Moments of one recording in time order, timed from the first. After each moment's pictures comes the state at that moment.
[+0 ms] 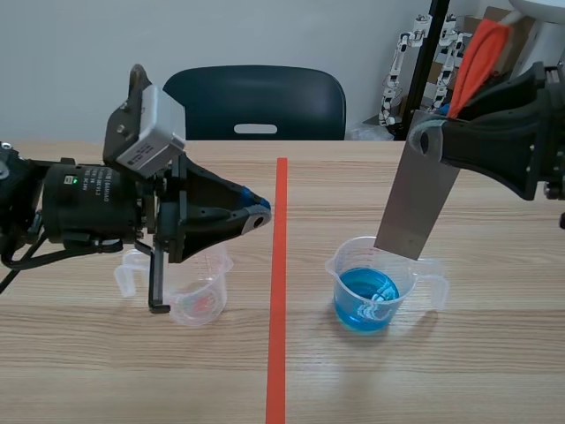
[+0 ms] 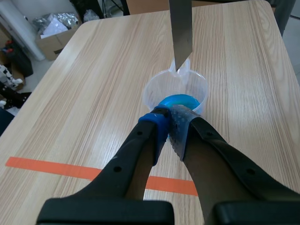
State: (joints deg) left arm -20.8 -44.5 50.8 87.5 -15.0 -37.6 -22.9; right arm 0.4 65.7 -20.9 101.9 43.4 45.3 10.2
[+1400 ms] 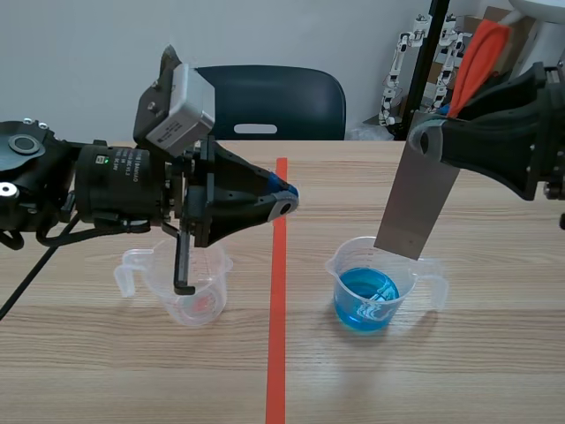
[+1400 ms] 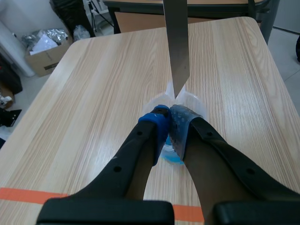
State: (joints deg) left arm -25.2 -39.8 52.2 84.8 -15.0 -41.0 -22.6; right arm 0.4 65.7 -20.9 101.9 43.4 45.3 10.2
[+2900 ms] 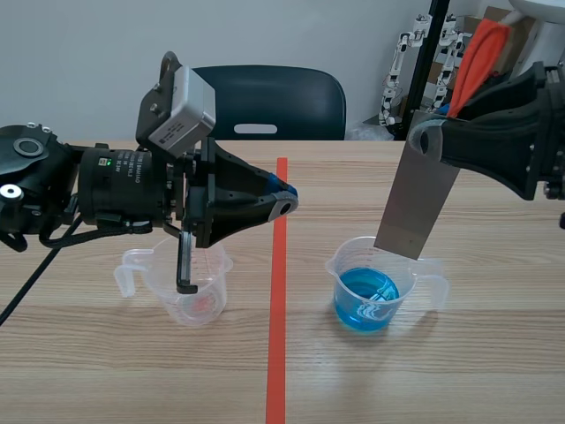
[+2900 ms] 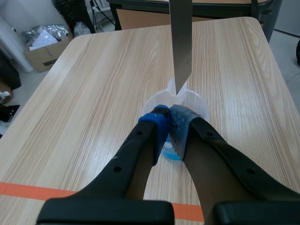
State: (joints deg) left arm -25.2 -39.2 52.3 83.7 -15.7 -41.0 -22.7; right arm 0.4 65.7 -20.9 101.9 43.4 45.3 10.2
